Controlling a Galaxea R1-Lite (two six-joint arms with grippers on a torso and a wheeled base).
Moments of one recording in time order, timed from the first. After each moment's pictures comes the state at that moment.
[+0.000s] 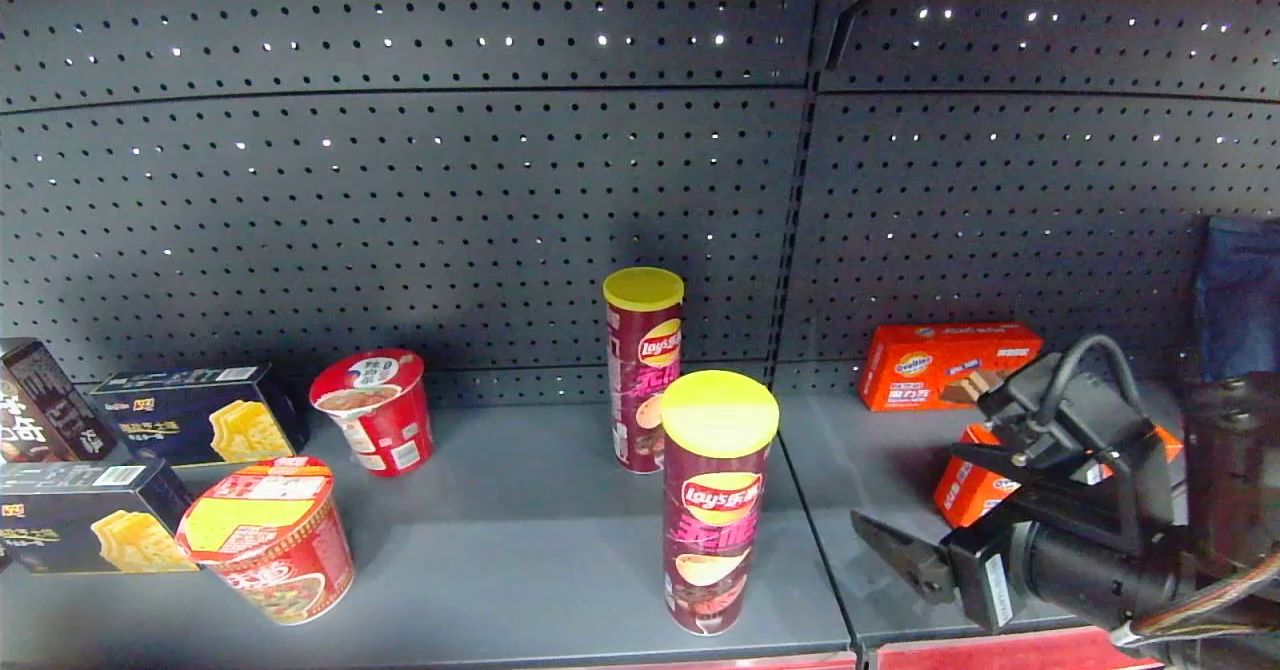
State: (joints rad) left arm -0.06 0.08 -0.07 0.09 0.37 0.09; right arm 0.79 1.37 -0.56 -0.40 -0.35 -0.04
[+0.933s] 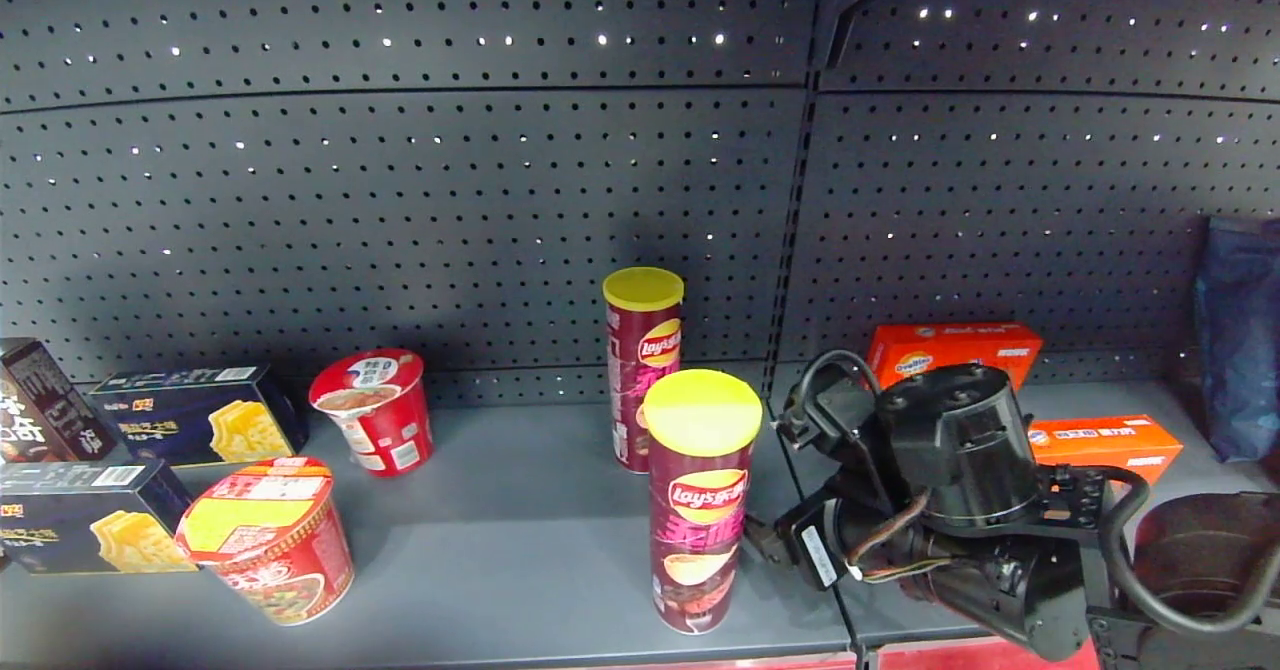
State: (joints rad) left arm -0.06 0.11 -0.06 0.09 0.37 0.05; right arm 0.83 1.72 -0.78 -0.43 -0.36 -0.04
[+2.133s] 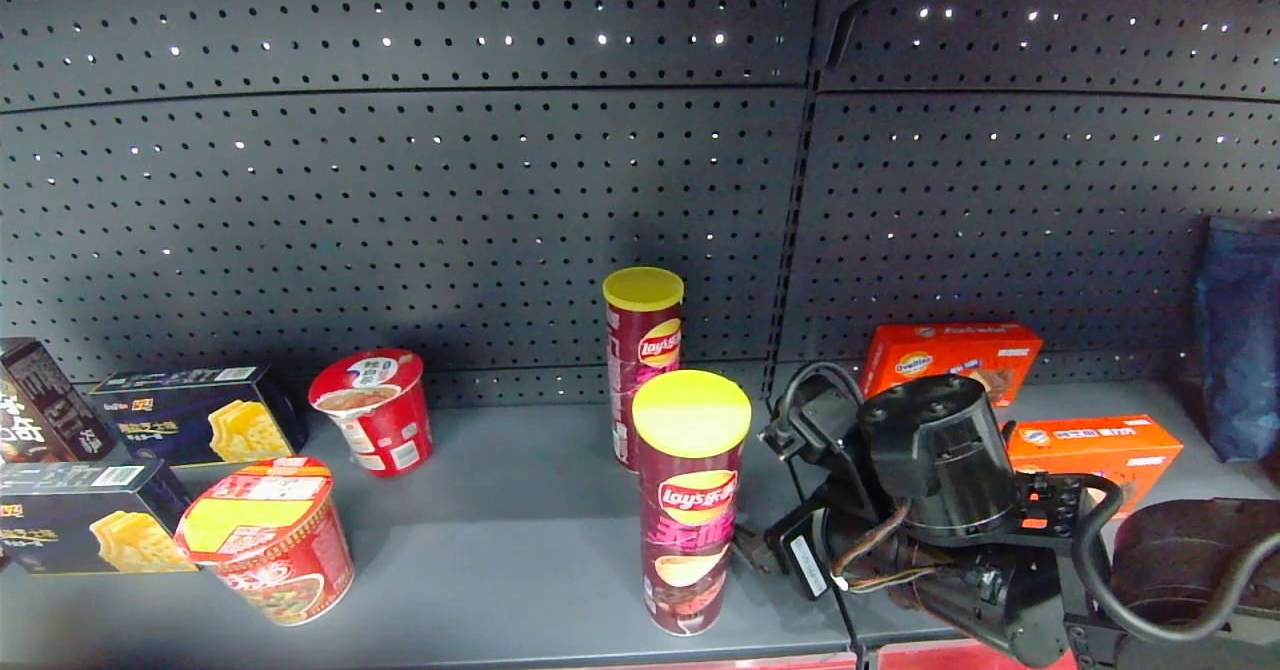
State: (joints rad) left arm -0.06 0.11 -0.06 0.09 0.37 0.05; right arm 0.84 1.75 -0.78 -0.43 -0.35 -0.04
